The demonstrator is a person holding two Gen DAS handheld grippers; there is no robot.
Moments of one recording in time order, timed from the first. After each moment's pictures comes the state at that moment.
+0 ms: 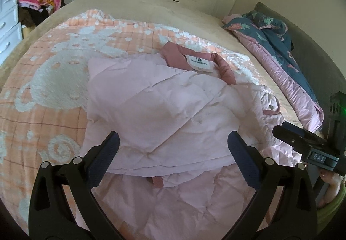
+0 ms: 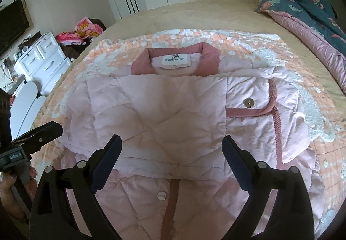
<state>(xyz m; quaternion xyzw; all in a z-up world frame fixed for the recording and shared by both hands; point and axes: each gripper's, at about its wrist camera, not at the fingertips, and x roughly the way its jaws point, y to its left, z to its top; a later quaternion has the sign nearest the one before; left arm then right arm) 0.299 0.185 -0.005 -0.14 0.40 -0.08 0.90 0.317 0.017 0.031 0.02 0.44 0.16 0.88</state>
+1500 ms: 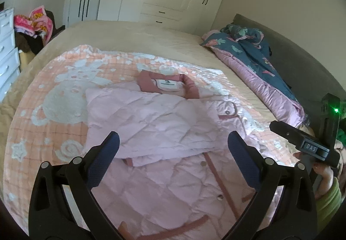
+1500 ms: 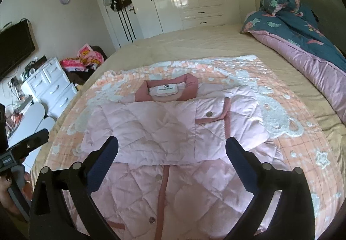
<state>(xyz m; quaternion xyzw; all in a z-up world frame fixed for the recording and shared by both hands) 0.211 0.144 0.084 -0.12 0.34 -0.11 0.93 0.234 -0.047 0.112 0.06 0.36 0.14 0.92</state>
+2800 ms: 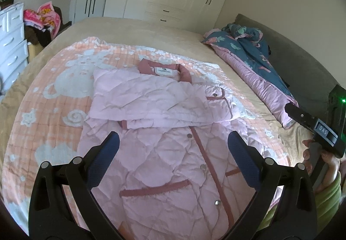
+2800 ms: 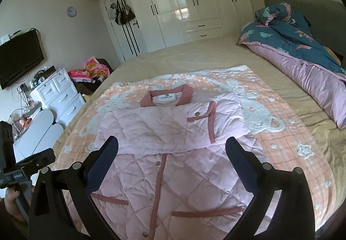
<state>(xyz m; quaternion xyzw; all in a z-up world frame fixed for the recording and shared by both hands) 0.126 0.118 0.087 -0.12 0.34 -0.09 0.93 0.156 -0.094 0.145 0.07 0.32 0.15 0.93</state>
